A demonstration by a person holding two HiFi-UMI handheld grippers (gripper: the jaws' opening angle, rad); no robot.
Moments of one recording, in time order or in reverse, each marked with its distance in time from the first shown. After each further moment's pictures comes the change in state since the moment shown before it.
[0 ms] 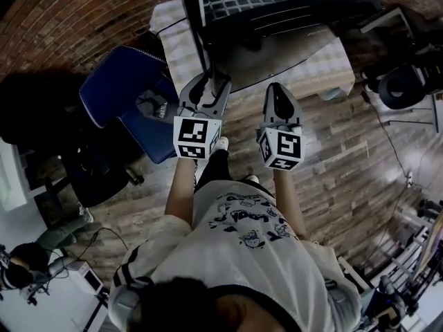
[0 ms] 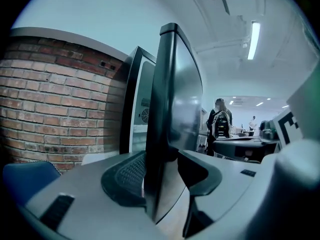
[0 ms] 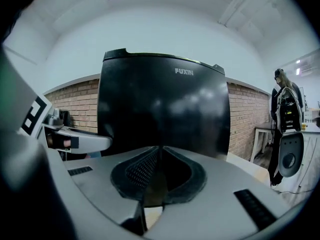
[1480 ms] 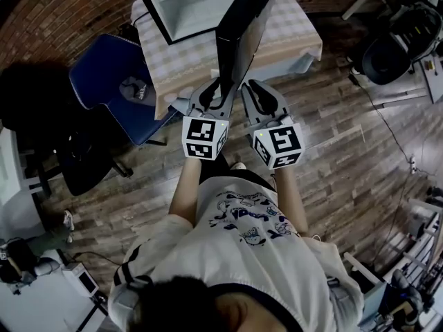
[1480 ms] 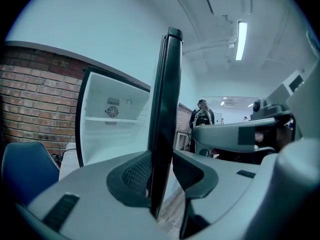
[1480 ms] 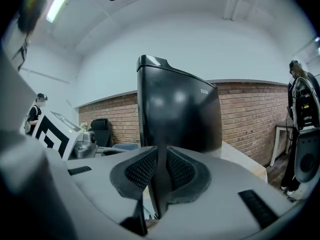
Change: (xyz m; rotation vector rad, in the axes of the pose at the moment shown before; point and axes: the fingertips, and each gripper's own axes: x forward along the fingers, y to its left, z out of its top) left arm -0.081 -0.250 -0.039 0.007 -0.011 -0.070; right arm -0.220 -0.037 -0.012 -0.021 -0.016 0.325
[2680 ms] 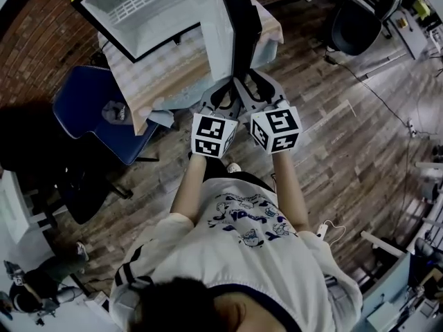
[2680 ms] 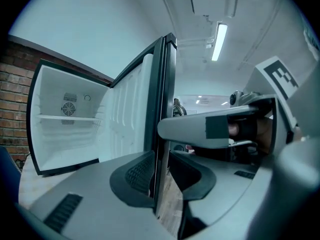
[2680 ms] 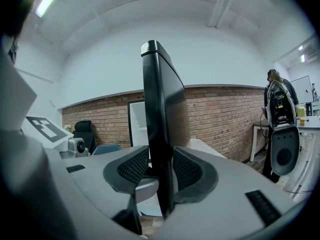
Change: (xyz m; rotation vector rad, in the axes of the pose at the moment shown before) left arm 0.045 -0.155 -0.006 0.093 0.014 -0.272; right arm -0.080 -0.094 -0.007 0.053 -0.015 -0.181
